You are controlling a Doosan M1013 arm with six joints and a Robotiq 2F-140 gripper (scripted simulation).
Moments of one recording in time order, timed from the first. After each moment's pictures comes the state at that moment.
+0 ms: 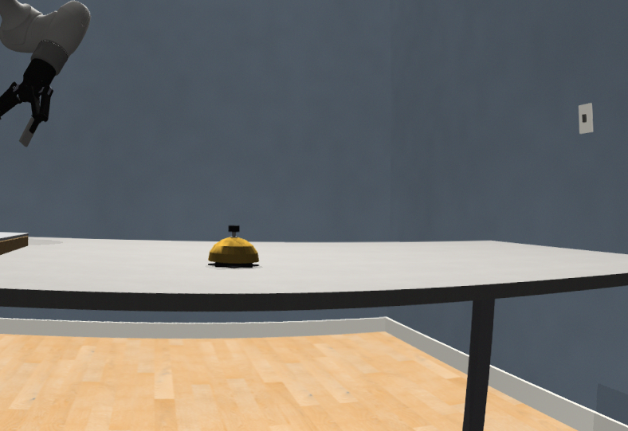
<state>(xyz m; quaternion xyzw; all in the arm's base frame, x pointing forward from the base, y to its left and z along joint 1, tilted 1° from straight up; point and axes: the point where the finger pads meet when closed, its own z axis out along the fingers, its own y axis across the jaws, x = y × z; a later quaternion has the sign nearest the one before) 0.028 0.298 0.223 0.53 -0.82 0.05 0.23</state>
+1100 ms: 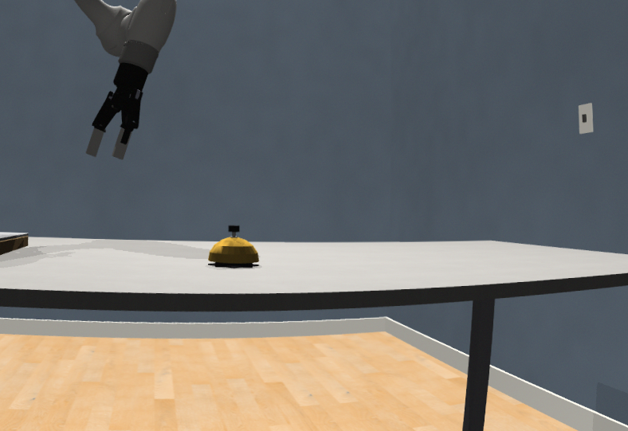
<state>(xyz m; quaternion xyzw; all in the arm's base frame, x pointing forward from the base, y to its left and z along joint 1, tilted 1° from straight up) 0.292 0.289 0.187 0.32 -0.94 -0.01 0.14</state>
